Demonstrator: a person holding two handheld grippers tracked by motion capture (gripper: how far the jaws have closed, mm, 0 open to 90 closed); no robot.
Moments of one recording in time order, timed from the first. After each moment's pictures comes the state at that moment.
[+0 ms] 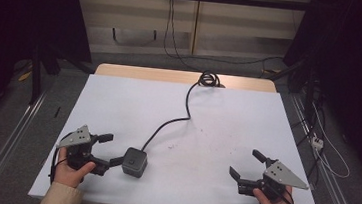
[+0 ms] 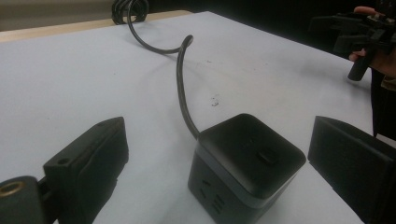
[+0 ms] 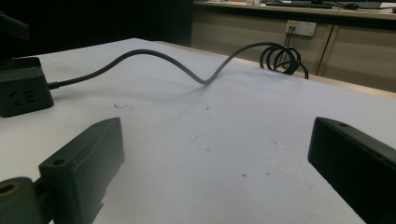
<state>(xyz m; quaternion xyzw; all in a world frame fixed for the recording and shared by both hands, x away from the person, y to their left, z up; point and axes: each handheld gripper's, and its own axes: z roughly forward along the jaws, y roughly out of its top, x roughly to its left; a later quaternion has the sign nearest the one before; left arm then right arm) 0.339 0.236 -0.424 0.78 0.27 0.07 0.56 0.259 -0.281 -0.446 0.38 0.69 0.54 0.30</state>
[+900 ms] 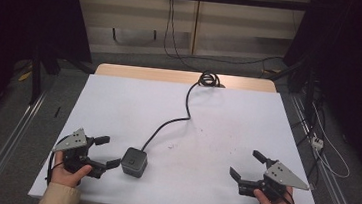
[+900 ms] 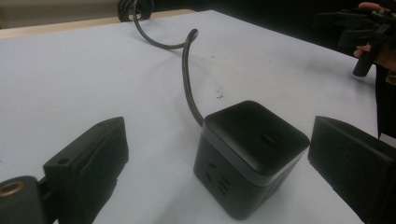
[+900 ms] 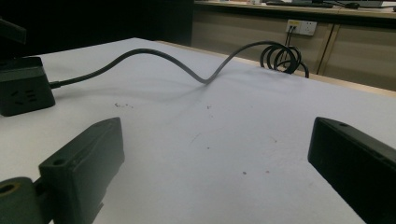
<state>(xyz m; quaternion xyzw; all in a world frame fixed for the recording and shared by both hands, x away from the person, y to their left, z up) 0.333 0.244 -0.431 0.78 0.27 0.08 0.56 0.257 -0.283 -0.447 0.38 0.69 0.54 0.30</state>
